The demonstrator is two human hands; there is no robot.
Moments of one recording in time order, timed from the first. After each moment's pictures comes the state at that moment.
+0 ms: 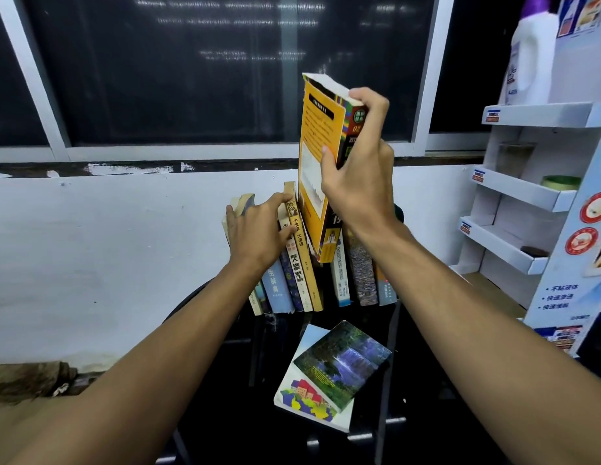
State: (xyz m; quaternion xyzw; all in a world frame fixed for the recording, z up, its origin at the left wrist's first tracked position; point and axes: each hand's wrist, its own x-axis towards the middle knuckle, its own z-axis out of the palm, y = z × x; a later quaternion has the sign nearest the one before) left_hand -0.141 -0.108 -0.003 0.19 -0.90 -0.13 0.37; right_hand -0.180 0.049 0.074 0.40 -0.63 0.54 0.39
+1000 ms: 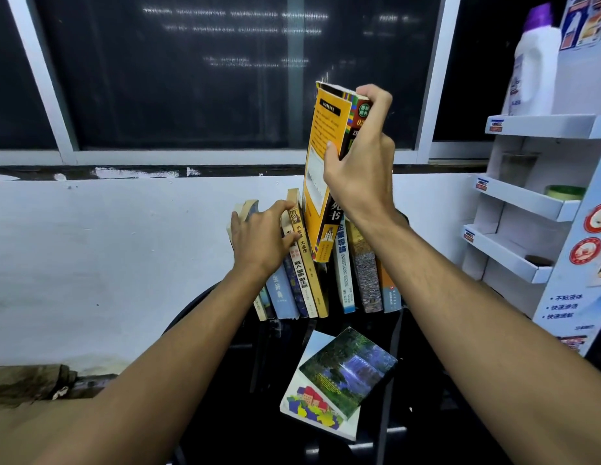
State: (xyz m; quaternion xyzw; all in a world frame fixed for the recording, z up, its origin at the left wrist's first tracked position) left_hand -0.138 -0.112 -0.004 0.19 -0.90 -0.12 0.38; right_hand -0.187 0.033 0.091 0.37 -0.64 0.55 0.39
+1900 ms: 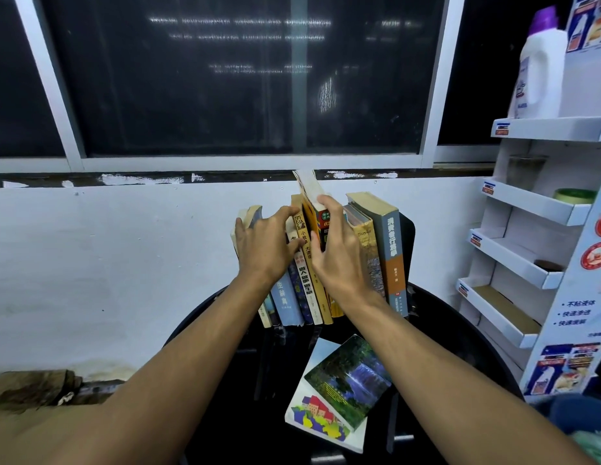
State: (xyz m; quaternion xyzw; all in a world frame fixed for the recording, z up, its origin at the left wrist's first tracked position) left_hand -0.141 -0.113 -0.004 0.19 -0.90 -0.12 0.38; right_hand -0.195 0.011 -0.027 0.40 -0.72 0.44 0.35
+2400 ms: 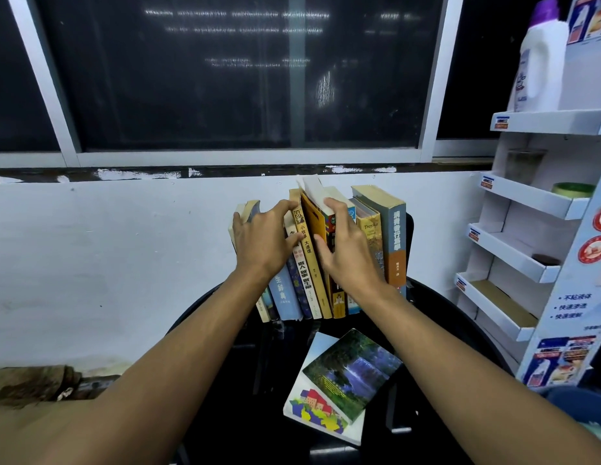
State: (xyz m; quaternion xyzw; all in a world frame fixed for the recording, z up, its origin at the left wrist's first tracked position) left_hand -0.137 -0.110 -0.003 0.18 -0.90 -0.13 0.38; right_hand -0.210 0.031 -0.030 0.41 -0.78 0.40 0.25
